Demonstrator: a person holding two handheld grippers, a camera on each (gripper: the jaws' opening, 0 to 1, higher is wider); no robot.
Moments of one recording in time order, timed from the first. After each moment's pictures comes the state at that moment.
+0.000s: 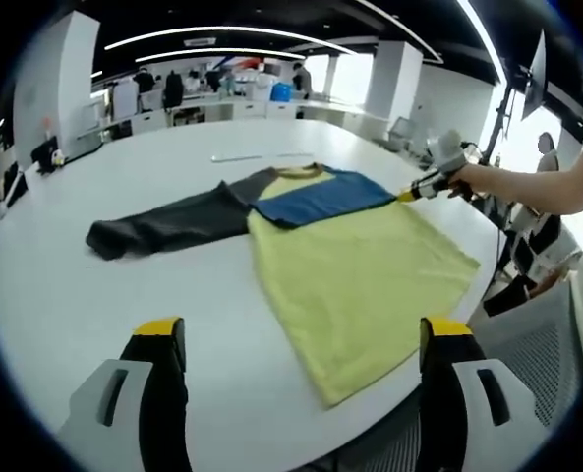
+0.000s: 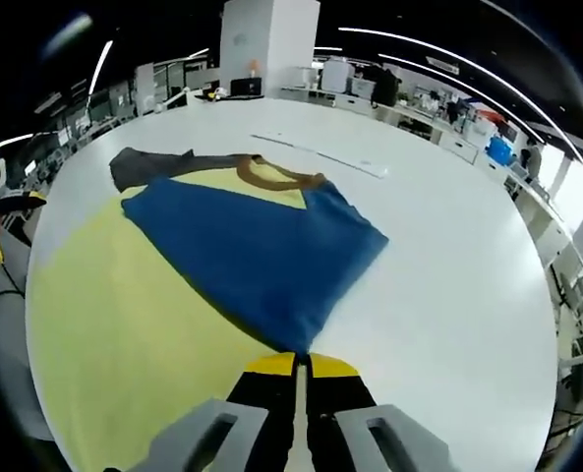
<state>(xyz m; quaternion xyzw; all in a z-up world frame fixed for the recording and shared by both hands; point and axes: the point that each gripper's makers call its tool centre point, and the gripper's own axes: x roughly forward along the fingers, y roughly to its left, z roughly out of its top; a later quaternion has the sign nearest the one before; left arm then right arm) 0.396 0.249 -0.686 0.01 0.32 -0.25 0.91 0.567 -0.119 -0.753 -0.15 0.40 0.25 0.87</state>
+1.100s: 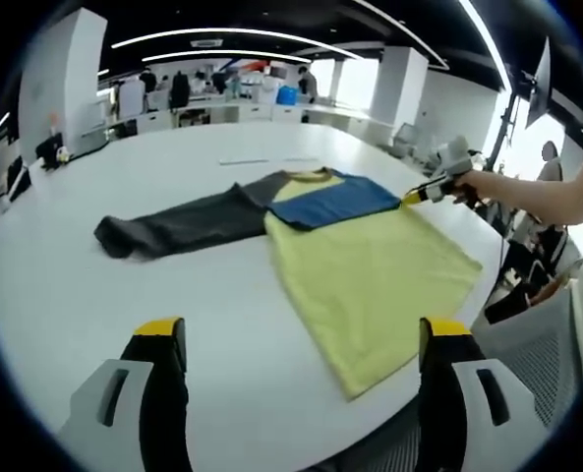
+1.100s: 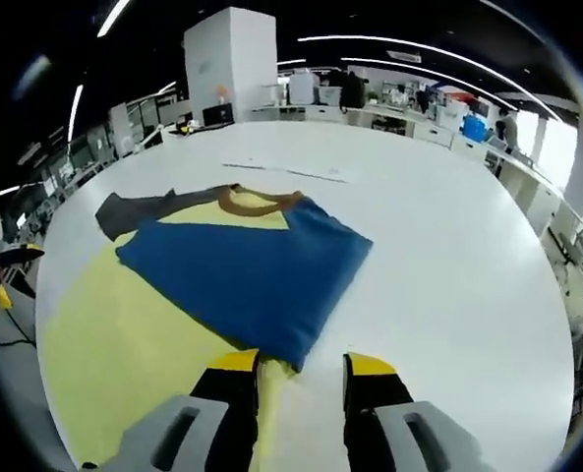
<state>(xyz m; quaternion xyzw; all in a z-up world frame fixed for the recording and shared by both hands) 0.401 0.254 -0.682 0.00 0.32 -0.25 0.92 0.574 -0.123 -0.733 -0.05 0.37 0.23 0.90</state>
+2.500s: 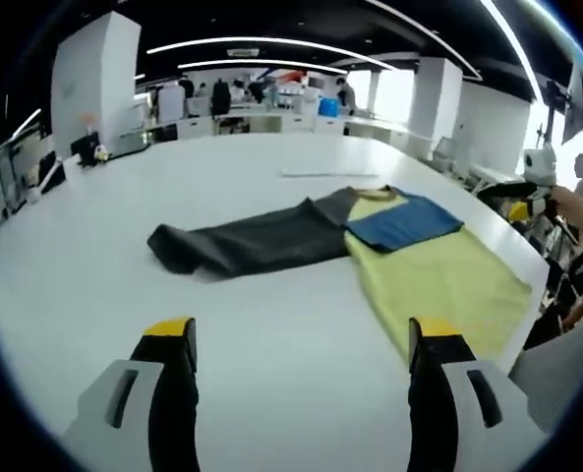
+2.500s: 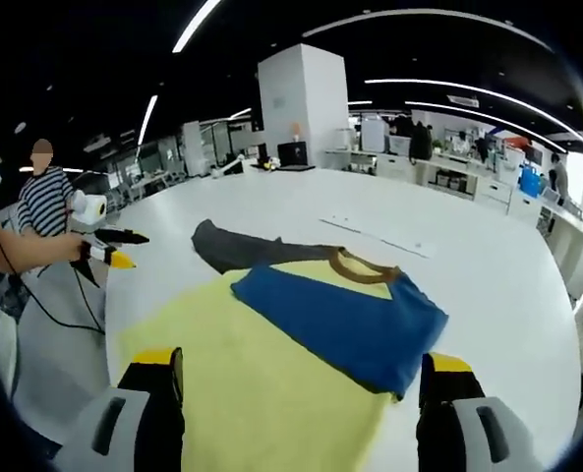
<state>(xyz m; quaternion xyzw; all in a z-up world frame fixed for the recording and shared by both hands) 0.466 0.335 -0.683 0.01 0.29 -0.15 0.95 0.505 -0.043 -0.651 -0.07 0.28 0.37 0.88</state>
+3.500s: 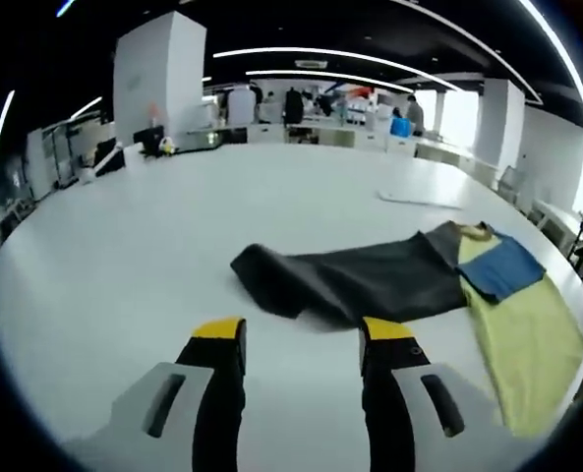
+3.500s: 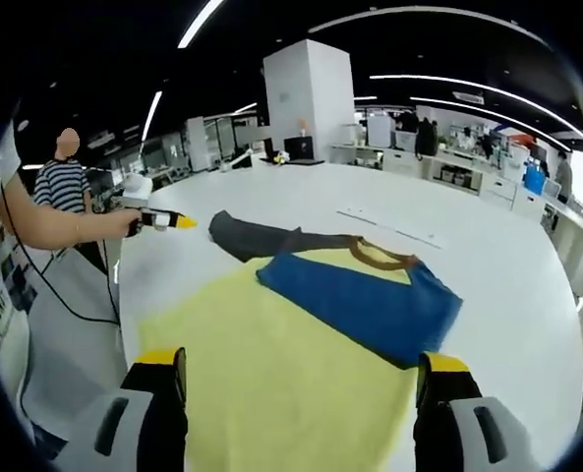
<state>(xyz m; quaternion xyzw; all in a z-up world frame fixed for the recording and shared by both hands) 0.553 0.436 -0.707 -0.03 0.27 0.00 0.96 0.479 -0.045 -0.661 -0.07 0.30 0.37 0.88</state>
